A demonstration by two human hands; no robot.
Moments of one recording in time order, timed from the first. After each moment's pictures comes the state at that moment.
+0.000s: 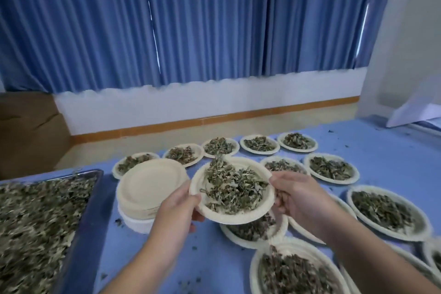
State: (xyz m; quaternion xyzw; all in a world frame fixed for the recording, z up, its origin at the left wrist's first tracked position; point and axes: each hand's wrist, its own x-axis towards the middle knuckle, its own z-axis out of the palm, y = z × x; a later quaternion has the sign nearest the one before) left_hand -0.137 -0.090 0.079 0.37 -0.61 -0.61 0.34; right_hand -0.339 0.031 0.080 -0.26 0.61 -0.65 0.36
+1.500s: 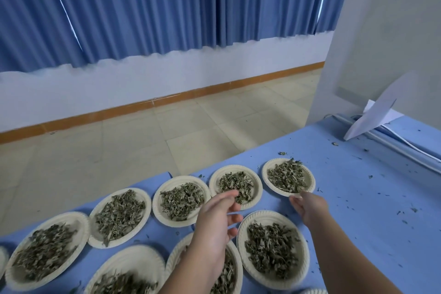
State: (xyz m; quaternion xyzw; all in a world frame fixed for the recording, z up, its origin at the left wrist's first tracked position) left_hand -0.569 -0.115 0.134 0.38 -0.46 -0.78 0.17; right_hand -0.793 -0.001 0.034 0.25 0.59 -0.73 0.23
